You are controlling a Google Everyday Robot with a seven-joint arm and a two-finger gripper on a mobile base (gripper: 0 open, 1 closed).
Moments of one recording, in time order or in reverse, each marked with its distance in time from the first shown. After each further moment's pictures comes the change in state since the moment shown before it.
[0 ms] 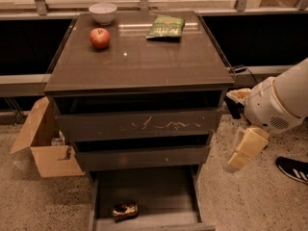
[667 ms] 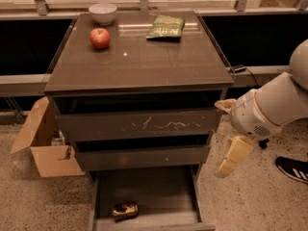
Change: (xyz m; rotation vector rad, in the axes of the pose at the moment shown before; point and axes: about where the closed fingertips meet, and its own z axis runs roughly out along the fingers) arm 0.008 0.001 0.043 -0.058 -0.008 -0.033
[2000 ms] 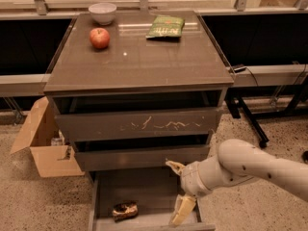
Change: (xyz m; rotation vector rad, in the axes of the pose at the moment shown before) arm 0.036 0.072 0.252 -0.200 -0.261 -0.103
